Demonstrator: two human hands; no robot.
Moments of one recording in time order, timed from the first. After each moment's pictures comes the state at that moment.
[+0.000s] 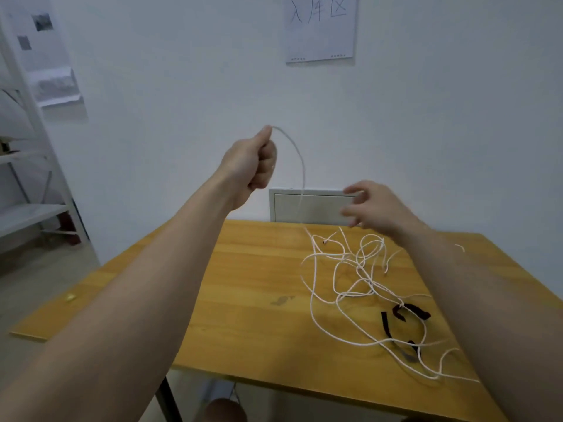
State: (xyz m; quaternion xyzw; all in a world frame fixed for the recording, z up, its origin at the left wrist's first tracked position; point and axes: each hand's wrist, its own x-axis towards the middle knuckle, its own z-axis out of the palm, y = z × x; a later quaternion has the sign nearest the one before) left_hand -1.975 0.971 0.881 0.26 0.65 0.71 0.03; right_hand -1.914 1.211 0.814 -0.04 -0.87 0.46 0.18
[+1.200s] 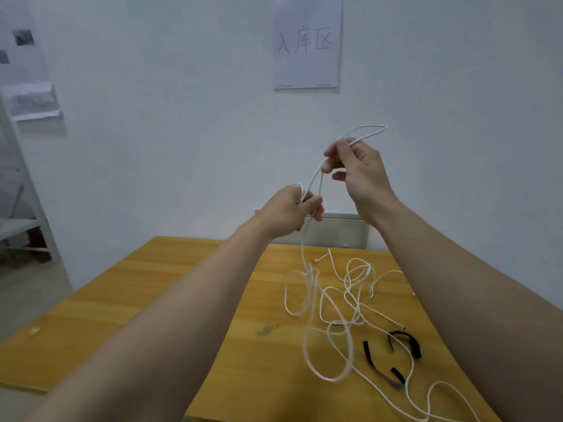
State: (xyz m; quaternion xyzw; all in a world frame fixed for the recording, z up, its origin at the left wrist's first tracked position) left_hand -1.999 1.047 0.859 0.37 0.82 0.42 -0.08; right_hand -1.939 1.193 0.897 0.10 -0.73 0.57 0.37
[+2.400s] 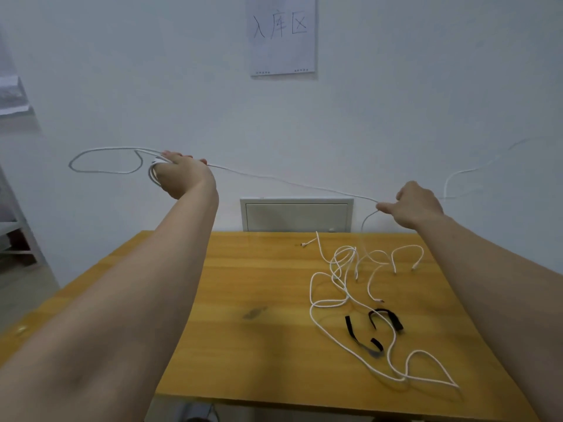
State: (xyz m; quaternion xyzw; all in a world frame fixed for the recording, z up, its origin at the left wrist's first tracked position) left_hand -2.049 0.990 0.885 -0.15 0.50 0.77 -0.36; right_hand -1.917 1.341 0.821 -0.30 -0.89 0.23 0.23
